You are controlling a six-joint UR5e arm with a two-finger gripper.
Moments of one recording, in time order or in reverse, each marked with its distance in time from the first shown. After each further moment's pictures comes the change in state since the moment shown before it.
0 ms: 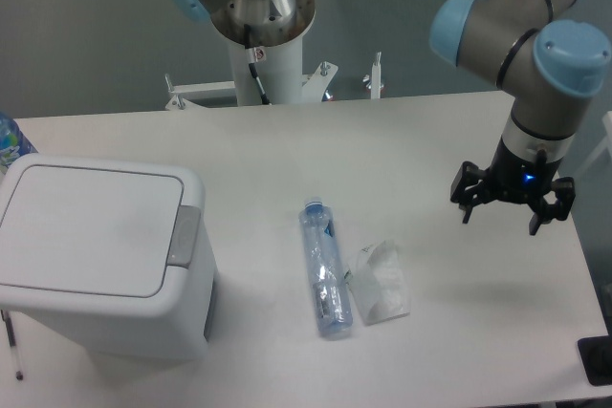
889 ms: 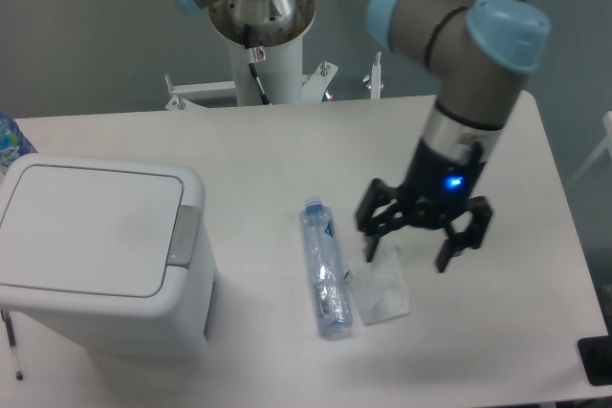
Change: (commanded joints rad) arm -0.192 0.074 0.011 -0.001 -0.225 -0.284
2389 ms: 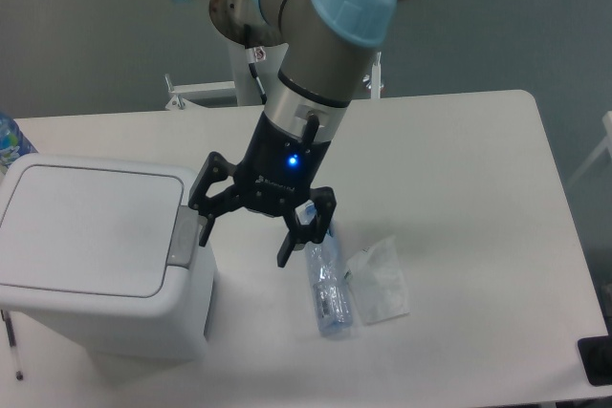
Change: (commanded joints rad) arm -0.144 0.103 -0.107 0.072 -0.080 -0.147
